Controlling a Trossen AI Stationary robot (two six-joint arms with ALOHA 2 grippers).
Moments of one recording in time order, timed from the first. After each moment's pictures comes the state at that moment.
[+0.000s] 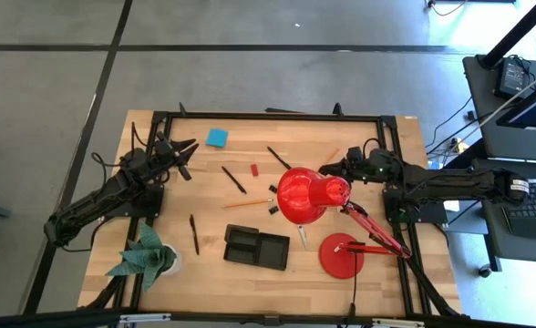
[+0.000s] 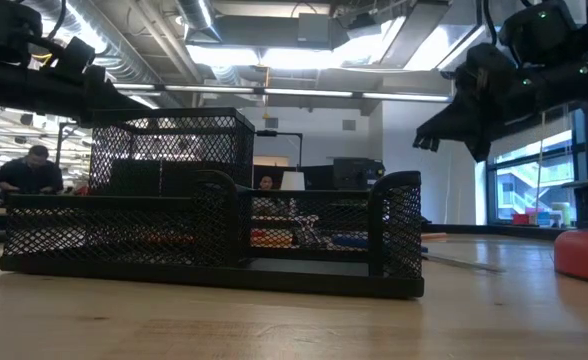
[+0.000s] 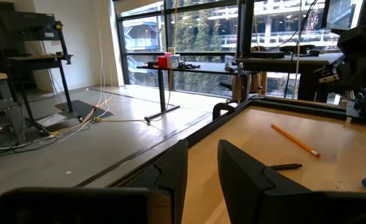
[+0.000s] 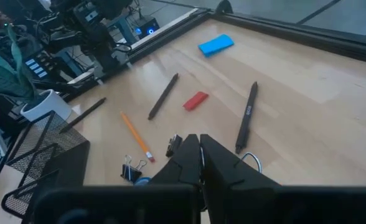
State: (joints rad) left arm 0.63 0.01 0.01 0.03 -0.05 0.02; right arm -0.28 0.80 0.22 0.31 -0.04 0.41
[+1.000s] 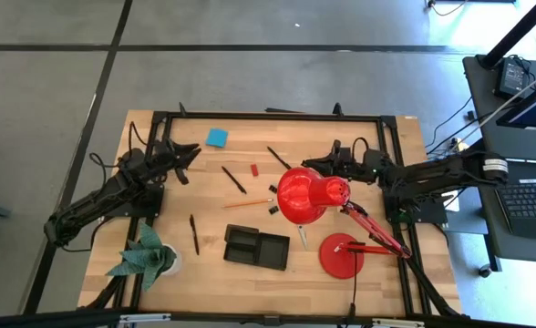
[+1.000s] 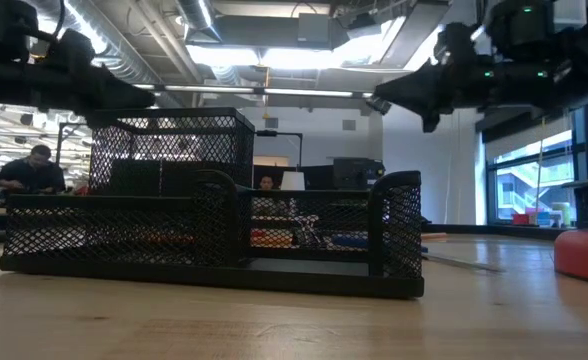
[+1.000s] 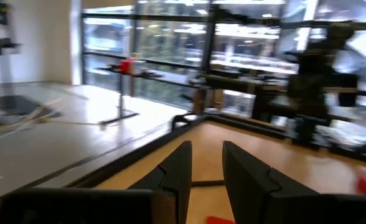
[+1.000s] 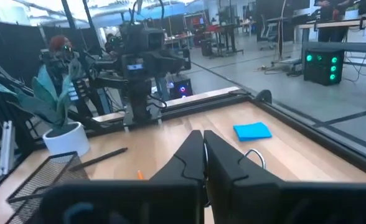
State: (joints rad) left arm 0.63 0.01 0.01 0.09 0.14 -0.15; right arm -0.22 1.23 0.28 0.98 -0.04 0.16
